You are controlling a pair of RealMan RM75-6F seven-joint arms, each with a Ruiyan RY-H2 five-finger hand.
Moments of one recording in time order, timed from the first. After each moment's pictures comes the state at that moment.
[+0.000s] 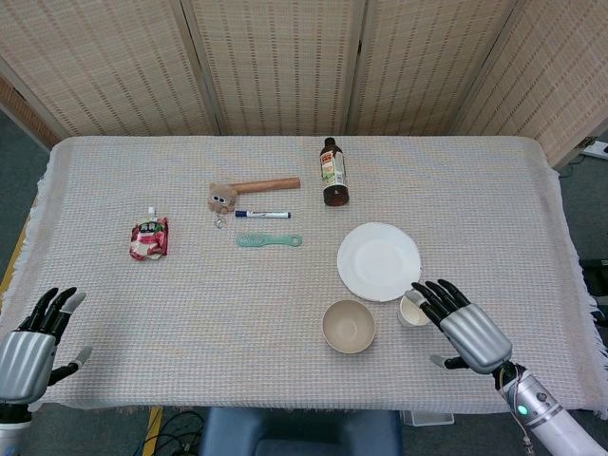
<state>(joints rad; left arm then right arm) -0.07 -1.17 -0.01 -1.57 1.67 1.62 0.12 0.34 -1.01 -0.03 -1.83 -1.71 1.12 -0.06</state>
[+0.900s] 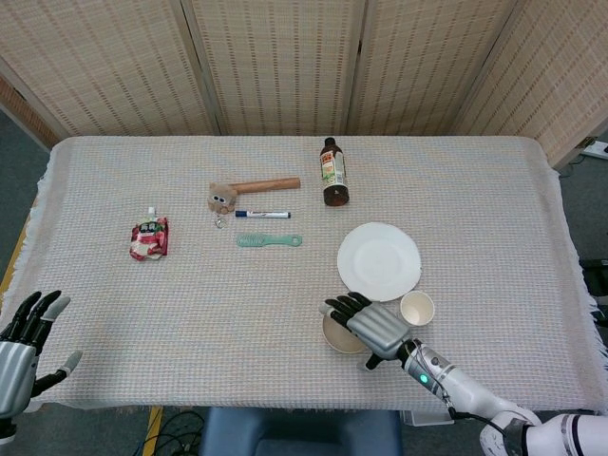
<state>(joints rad) -0.03 -1.13 0.00 -1.60 1.72 1.72 0.06 0.67 -1.25 0.06 -1.93 -1.24 0.75 -0.37</state>
